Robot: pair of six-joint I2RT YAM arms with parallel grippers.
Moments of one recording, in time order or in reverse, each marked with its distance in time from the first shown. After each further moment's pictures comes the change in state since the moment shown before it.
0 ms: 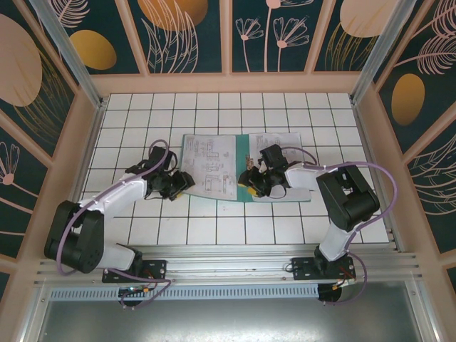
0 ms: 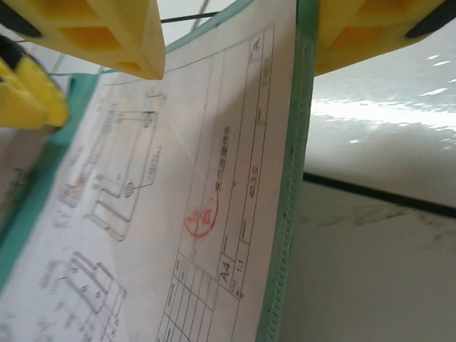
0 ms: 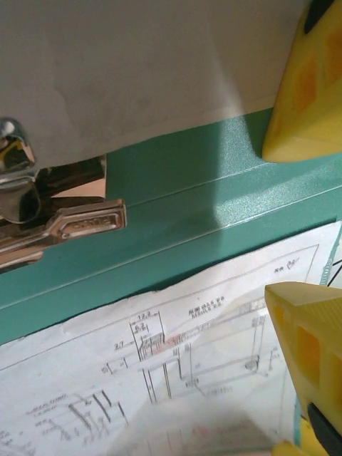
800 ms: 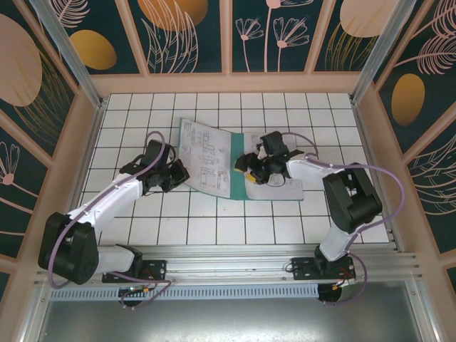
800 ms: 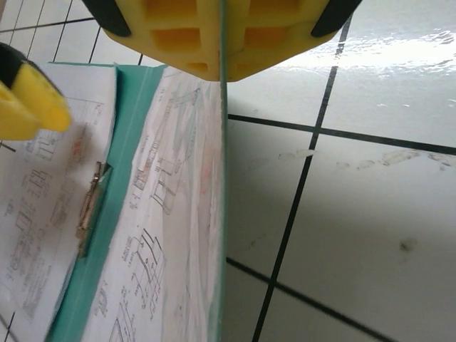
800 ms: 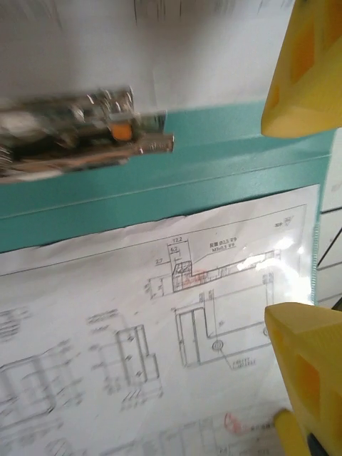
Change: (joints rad) left arm -0.011 -0.080 0.089 -0.045 -0.108 0.039; right arm -0.048 -0.067 0.137 -0.071 0.013 -0.048
